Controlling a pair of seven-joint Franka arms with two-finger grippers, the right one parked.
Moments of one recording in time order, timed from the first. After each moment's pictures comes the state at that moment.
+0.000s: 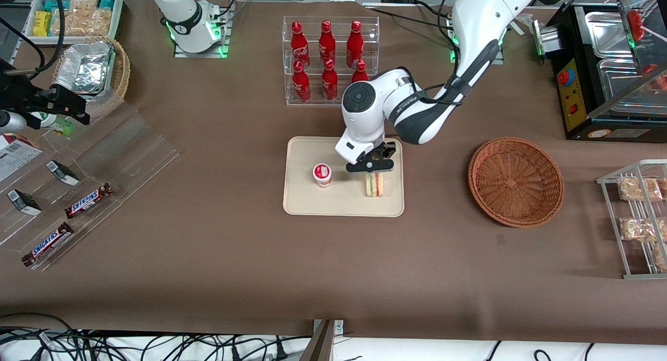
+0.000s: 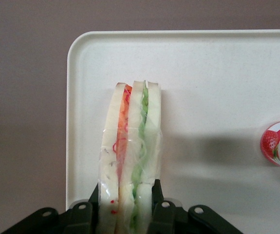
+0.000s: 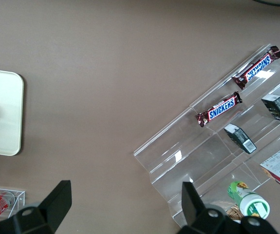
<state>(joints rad) -0.26 0.67 -0.54 -1.65 0.53 2.08 -1.08</state>
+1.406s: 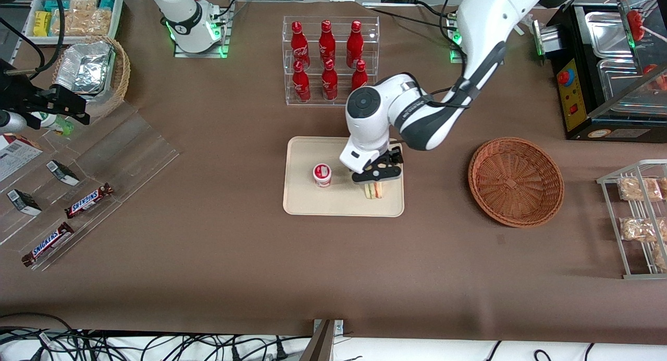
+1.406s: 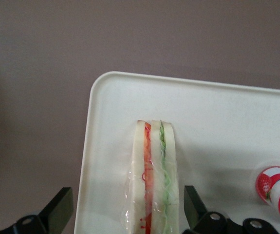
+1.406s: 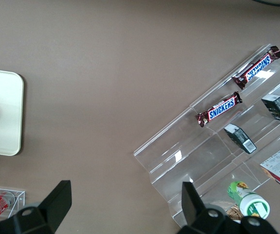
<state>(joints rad) -0.21 0.65 -0.54 -1.57 0.52 2.04 -1.09</state>
